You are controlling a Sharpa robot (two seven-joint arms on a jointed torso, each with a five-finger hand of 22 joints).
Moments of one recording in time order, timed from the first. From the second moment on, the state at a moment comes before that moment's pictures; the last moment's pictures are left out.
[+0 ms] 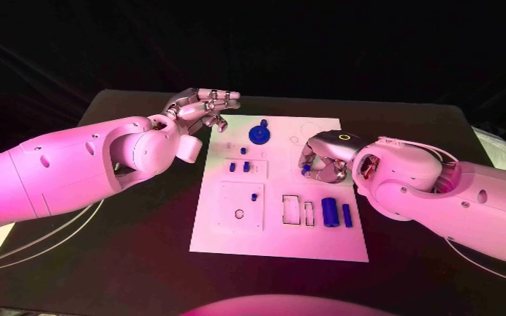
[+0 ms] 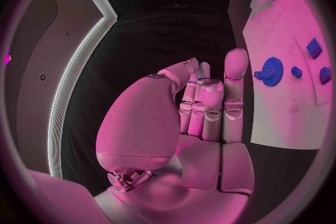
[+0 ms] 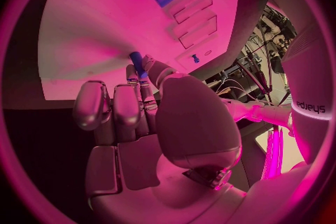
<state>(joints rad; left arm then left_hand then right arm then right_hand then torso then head) 1.22 -0.91 -0.03 1.54 0.02 -0.21 0.29 1.41 -0.13 0.47 -0.03 0.12 1.06 0.17 0.10 0.07 1.18 0.09 0.19 0.10 1.34 0.00 1.17 0.78 0.15 1.33 0.10 0.71 0.99 1.18 -0.85 -0.05 1.73 -1.70 -0.11 -0.29 1.41 -0.08 0.39 0.03 0.07 1.13 0.12 0.09 0.09 1.14 0.07 0.17 0.06 1.47 -0.01 1.21 1.05 0.10 1.31 0.09 1.31 1.14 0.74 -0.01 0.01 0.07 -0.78</state>
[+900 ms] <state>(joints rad) 1.22 -0.91 -0.03 1.54 0.02 -0.20 0.29 1.41 -0.13 0.47 -0.03 0.12 1.06 0.17 0.10 0.07 1.18 0.09 0.19 0.10 1.34 0.01 1.17 0.78 0.15 1.33 0.10 0.71 0.99 1.19 -0.87 -0.04 1.85 -1.67 -0.23 -0.28 1.42 -0.07 0.45 -0.01 0.05 1.16 0.12 0.11 0.10 1.17 0.09 0.16 0.07 1.47 -0.02 1.23 1.07 0.10 1.34 0.08 1.35 1.20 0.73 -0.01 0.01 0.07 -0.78</state>
